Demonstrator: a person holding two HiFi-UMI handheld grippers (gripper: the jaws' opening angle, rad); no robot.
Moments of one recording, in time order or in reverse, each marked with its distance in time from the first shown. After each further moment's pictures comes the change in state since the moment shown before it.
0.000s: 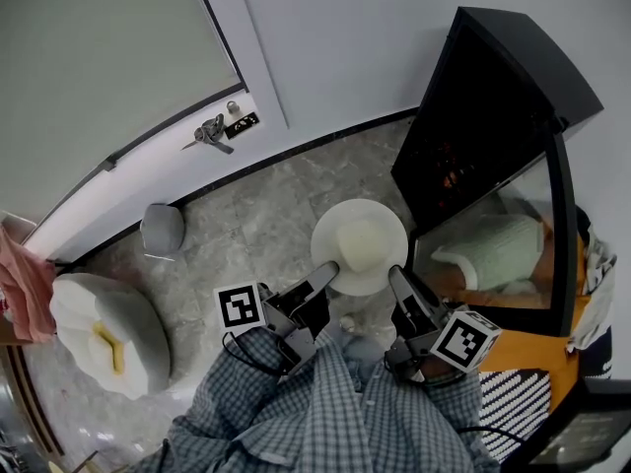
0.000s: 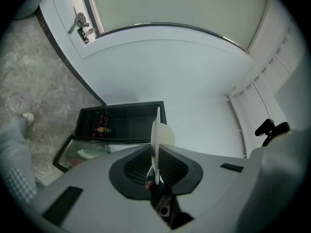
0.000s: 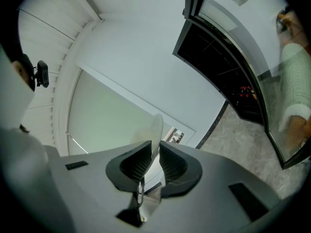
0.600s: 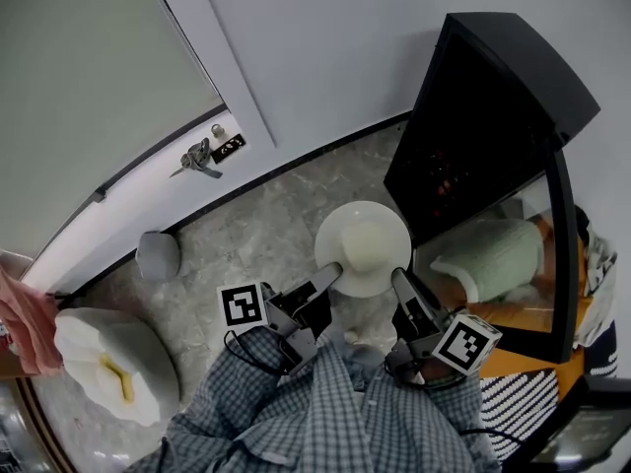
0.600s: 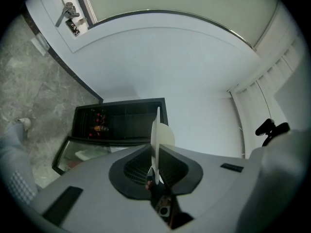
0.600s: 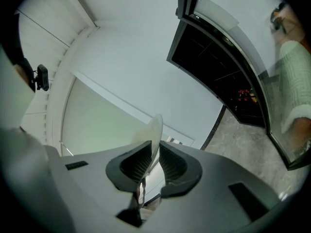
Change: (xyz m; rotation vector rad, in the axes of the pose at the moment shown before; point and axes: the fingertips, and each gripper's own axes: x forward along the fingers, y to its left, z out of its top) left arm 0.054 0.004 0.049 -0.006 0.102 -0.004; right arm 0.037 -0.021 0.047 0.028 -0.089 -0.047
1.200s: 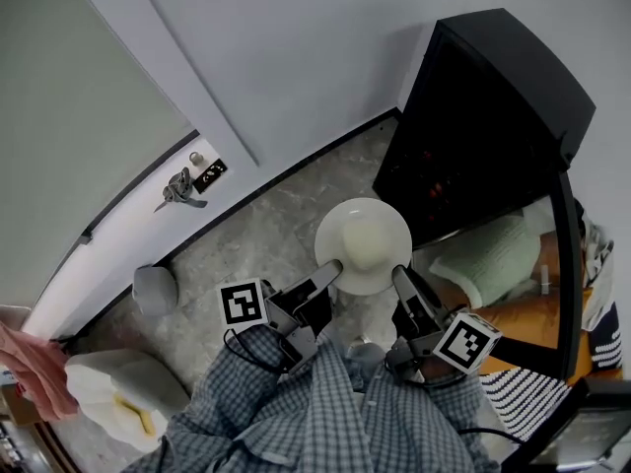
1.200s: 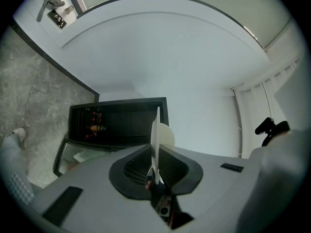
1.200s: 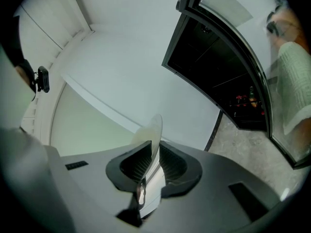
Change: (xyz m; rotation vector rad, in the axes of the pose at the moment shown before) left arm 0.050 0.001 0.078 -0.013 0.130 -0.007; right arm 0.063 -0.005 0.049 0.032 -0.106 -0.073
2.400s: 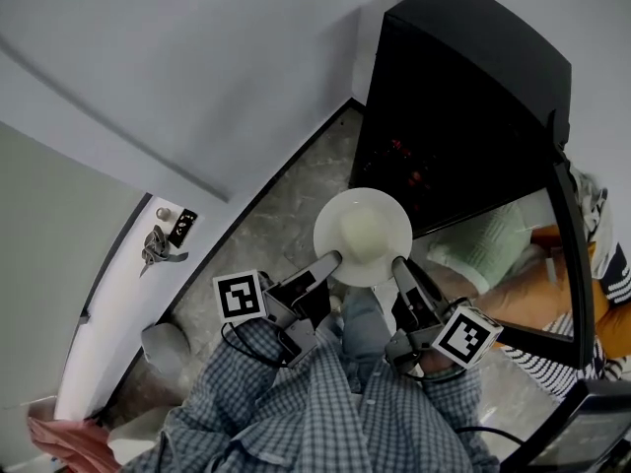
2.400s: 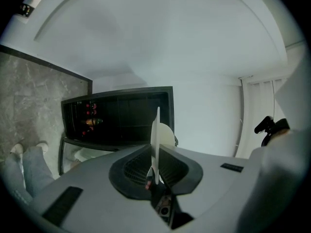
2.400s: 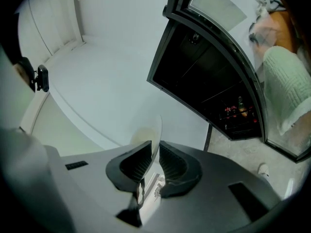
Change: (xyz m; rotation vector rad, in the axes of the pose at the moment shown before) left arm 0.079 0.017 0.069 -0.004 0.265 0.008; right arm 0.048 -0.035 0.053 0.064 -0.224 -0.145
